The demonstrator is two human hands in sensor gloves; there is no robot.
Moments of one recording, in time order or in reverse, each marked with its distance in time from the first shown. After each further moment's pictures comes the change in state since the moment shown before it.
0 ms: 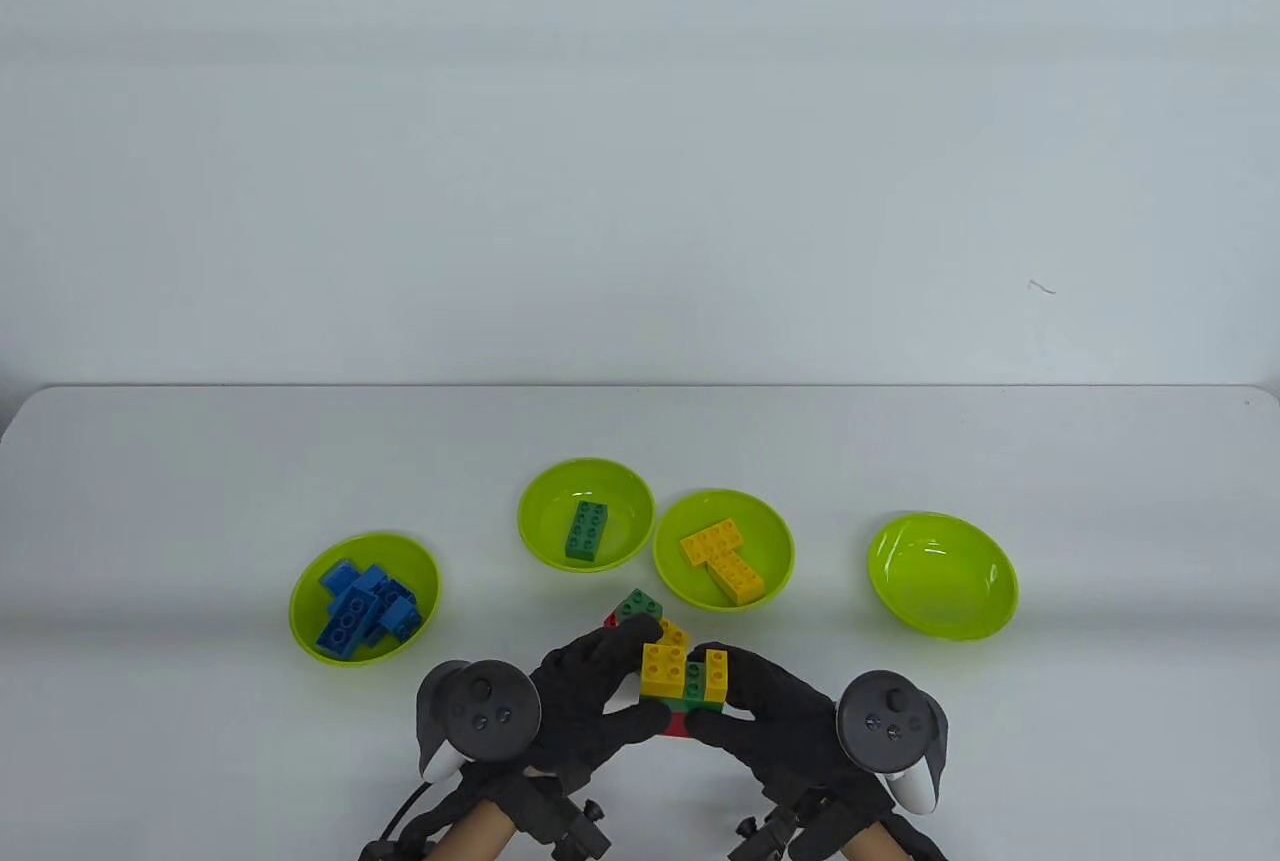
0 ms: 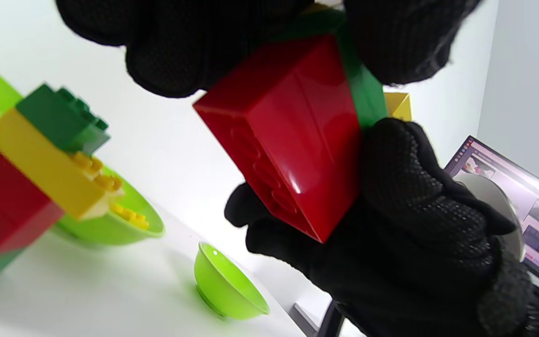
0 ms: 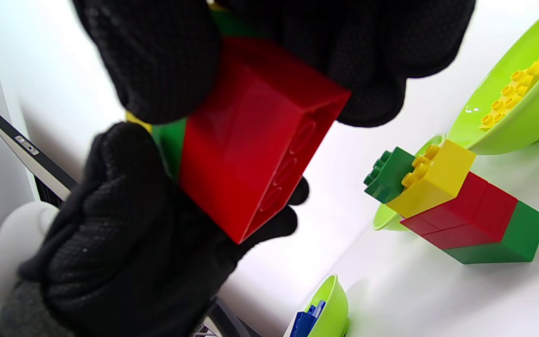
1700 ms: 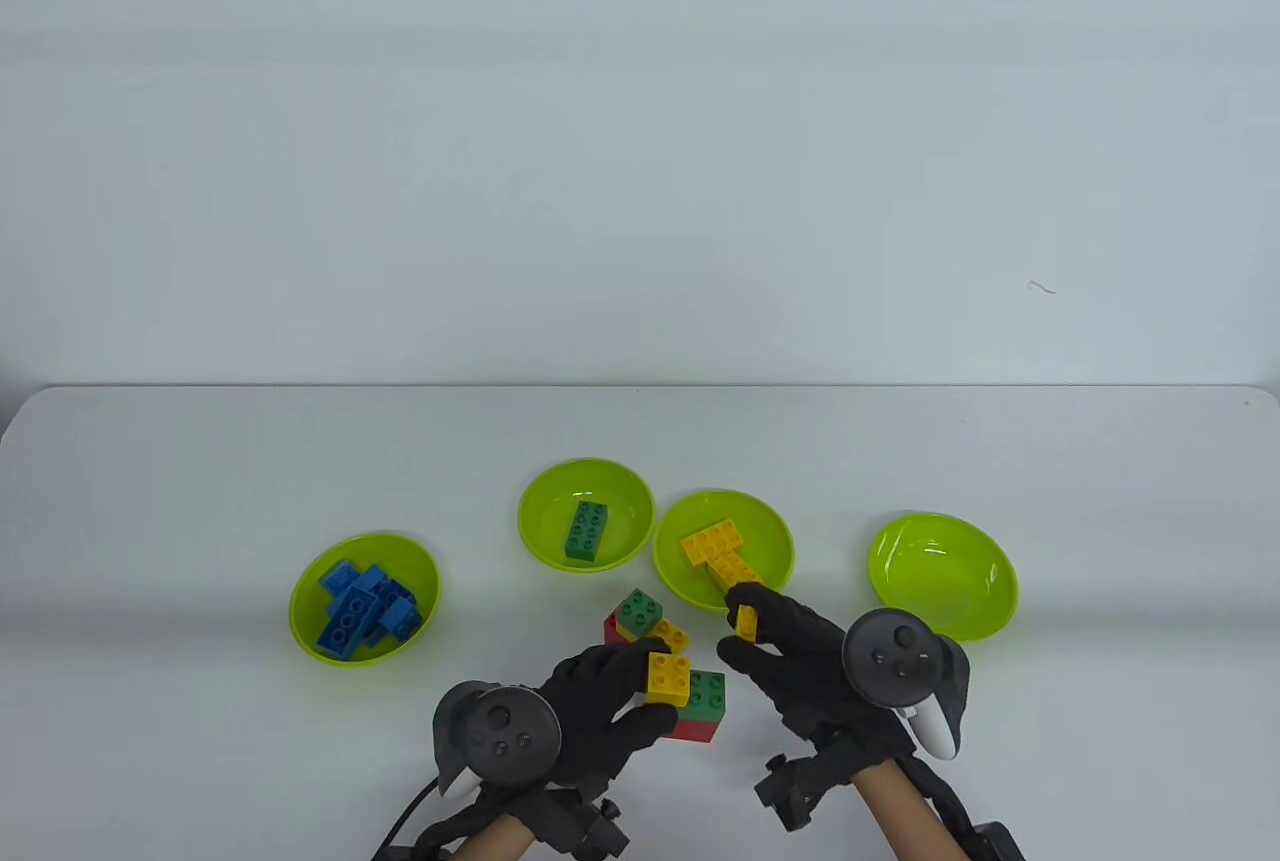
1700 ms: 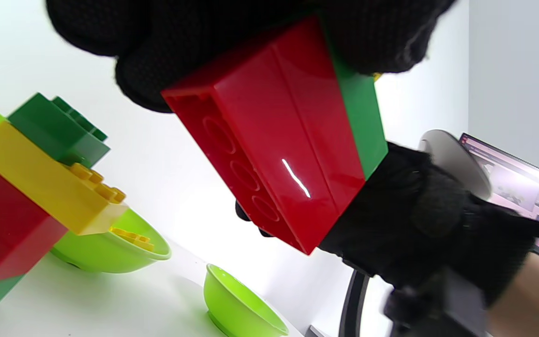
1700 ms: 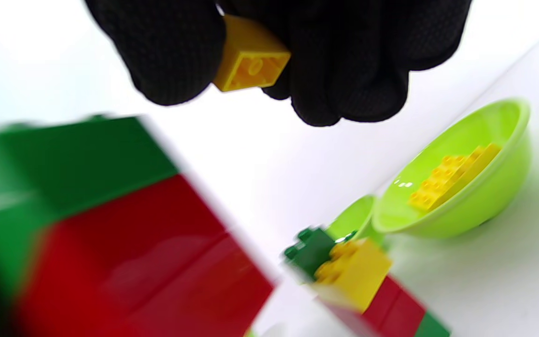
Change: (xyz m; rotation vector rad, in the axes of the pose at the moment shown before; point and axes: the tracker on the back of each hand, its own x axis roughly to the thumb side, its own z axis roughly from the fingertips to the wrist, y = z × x) left_hand 0.000 -0.010 0.003 0.093 -0.029 -0.120; right_hand -0.007 -0.039 -0.044 -0.057 0.166 0.241
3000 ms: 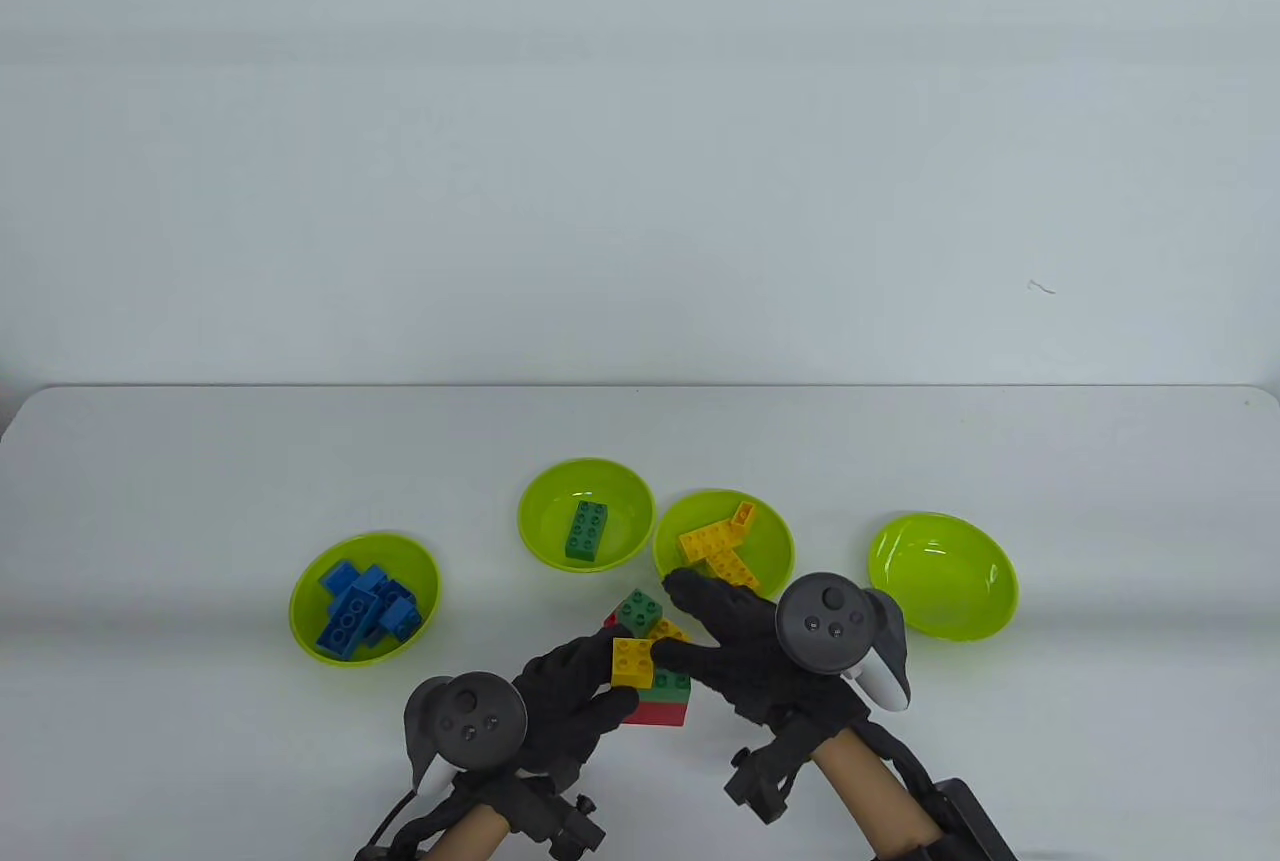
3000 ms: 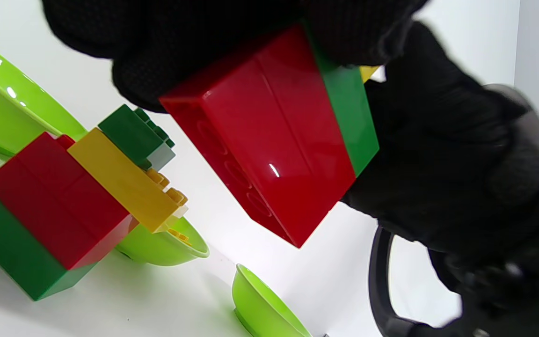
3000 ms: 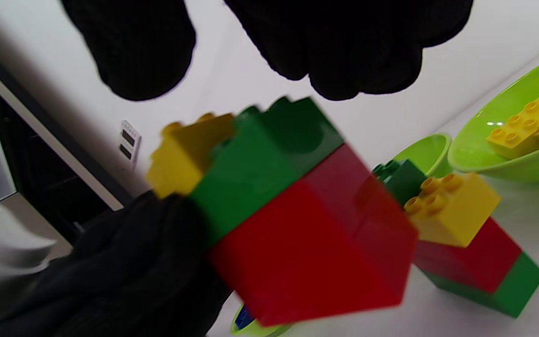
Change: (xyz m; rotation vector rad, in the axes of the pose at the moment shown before) left_hand -0.019 0.007 0.007 -0.004 0.086 0.039; right_hand 0.048 0.028 0.000 0.237 -0.168 -0.017
